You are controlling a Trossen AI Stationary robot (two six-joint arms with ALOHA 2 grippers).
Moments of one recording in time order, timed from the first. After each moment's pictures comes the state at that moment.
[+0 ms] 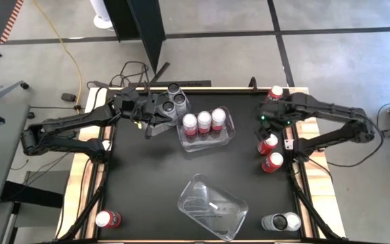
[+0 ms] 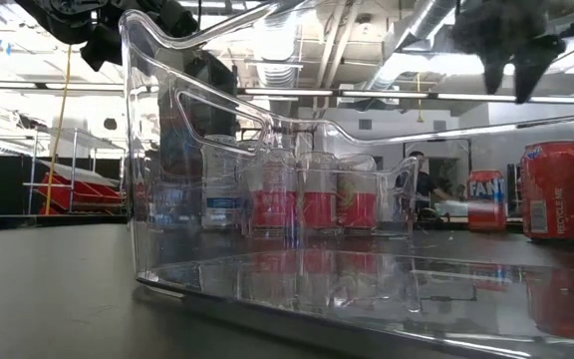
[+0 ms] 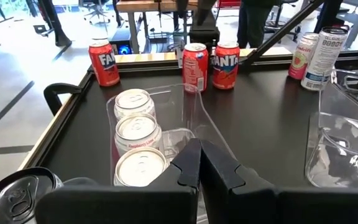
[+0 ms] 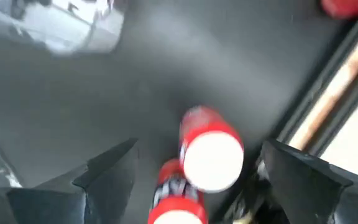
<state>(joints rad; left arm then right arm) 0.54 1.07 0.68 0.09 0.54 0.27 -0.23 1.17 1.26 -1.55 0.13 0.83</state>
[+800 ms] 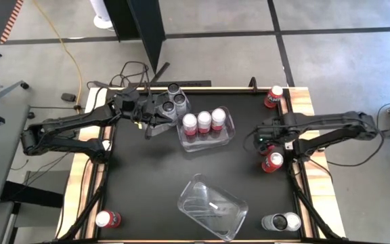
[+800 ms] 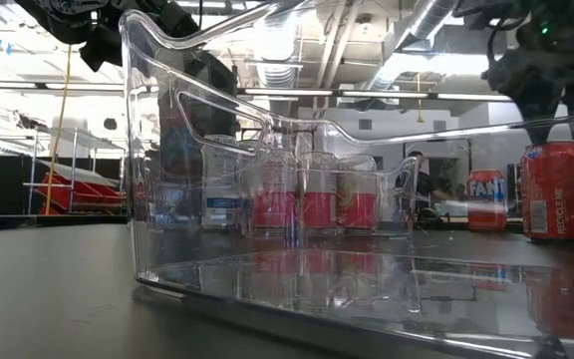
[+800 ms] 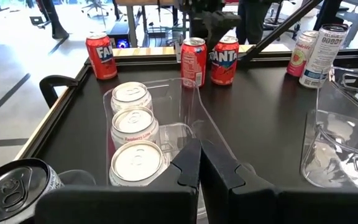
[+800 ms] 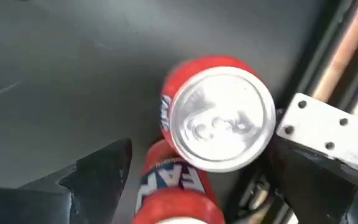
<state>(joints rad) 0.54 1.07 0.68 0.07 0.53 0.25 -0.02 1.09 0.91 -1.40 0.14 1.18</state>
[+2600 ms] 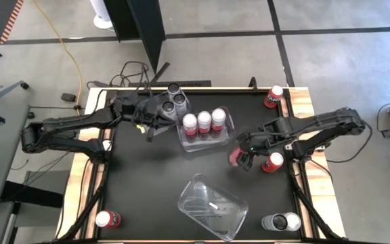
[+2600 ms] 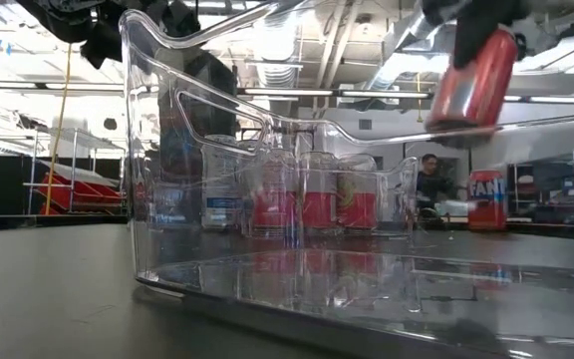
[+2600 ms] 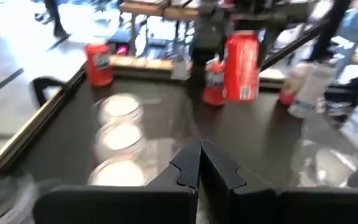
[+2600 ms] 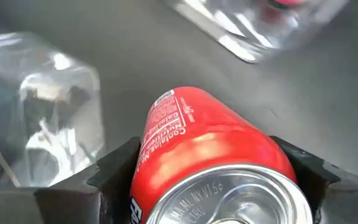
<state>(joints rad) 0.48 1.07 0.68 0.14 0.48 0.08 0.17 1.27 1.22 -1.10 0.11 0.80</state>
